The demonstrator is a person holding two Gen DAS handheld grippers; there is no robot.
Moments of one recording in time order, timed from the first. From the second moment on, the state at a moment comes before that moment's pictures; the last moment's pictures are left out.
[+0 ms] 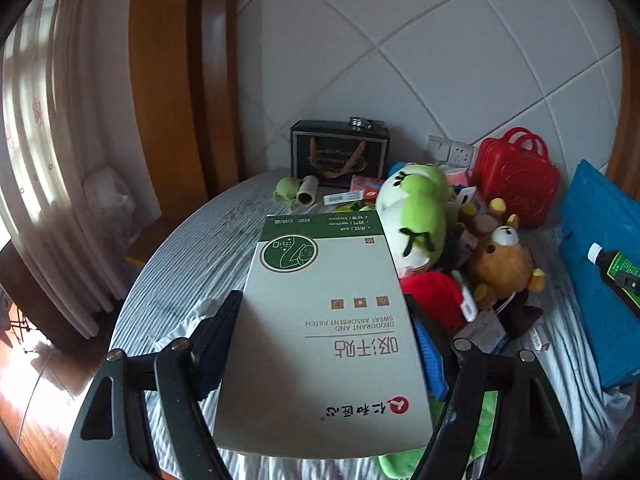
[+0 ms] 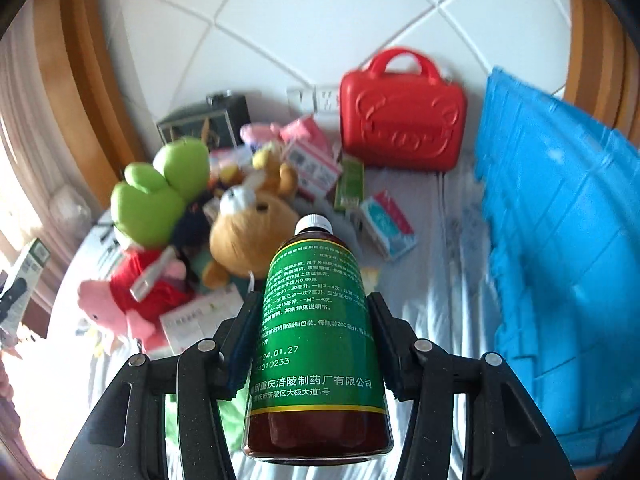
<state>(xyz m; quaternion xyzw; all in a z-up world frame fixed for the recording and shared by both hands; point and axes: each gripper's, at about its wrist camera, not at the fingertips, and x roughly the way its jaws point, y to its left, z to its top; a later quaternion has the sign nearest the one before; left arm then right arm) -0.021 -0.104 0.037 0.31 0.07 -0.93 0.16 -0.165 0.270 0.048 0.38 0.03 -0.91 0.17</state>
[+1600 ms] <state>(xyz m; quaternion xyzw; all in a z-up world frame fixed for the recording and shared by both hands) -0.371 0.572 -0.028 0.64 -0.07 -0.76 -0.06 -0.366 0.718 -0.054 0.68 0.09 -0.72 0.07</state>
